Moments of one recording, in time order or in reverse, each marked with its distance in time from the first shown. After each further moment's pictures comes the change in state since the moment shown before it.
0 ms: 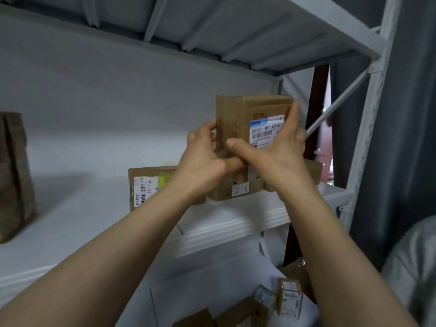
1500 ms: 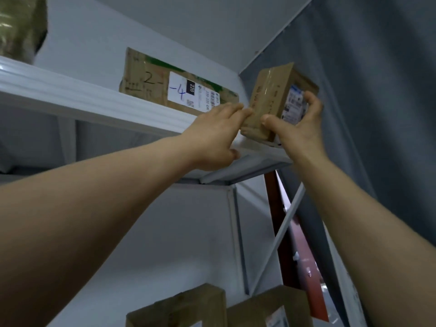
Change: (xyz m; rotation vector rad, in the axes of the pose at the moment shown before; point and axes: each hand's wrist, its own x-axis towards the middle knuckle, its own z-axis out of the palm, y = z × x) left_hand 0.278 0.189 0.083 1.026 -0.030 0.935; right_hand 0.307 -0.002 -0.170 0.351 0.530 -0.424
